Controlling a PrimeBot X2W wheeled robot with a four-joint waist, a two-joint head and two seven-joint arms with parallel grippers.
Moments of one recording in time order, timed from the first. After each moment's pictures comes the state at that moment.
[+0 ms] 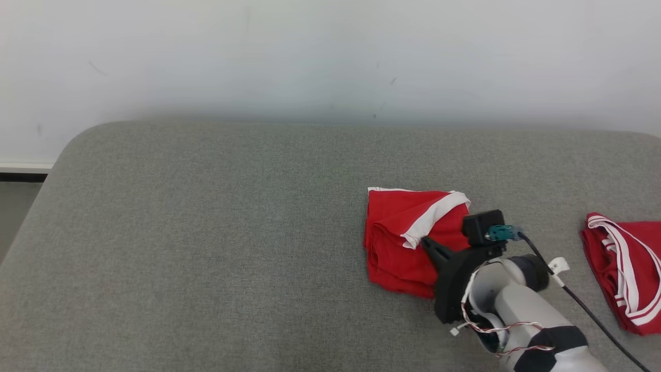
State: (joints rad) left arm 0.24 0.05 -0.06 0.16 -0.22 -0.12 -0.26; right arm -0.59 -0.15 0.53 0.77 0.53 0.13 0.09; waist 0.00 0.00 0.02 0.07
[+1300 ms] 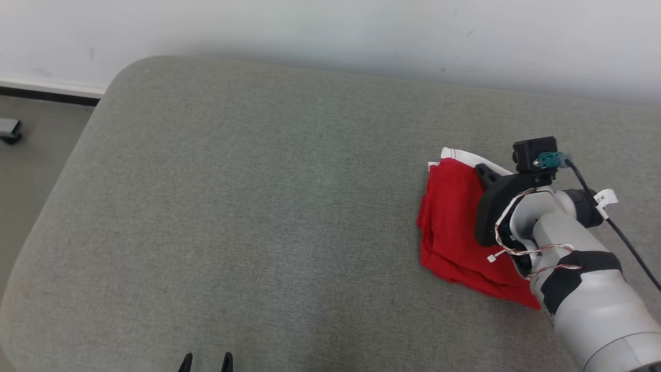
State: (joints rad) left arm 0.18 0.05 -0.10 0.14 -0.21 -0.12 -0.26; right arm -0.89 -0.17 0.37 1.13 0.38 0.13 0.02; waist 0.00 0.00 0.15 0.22
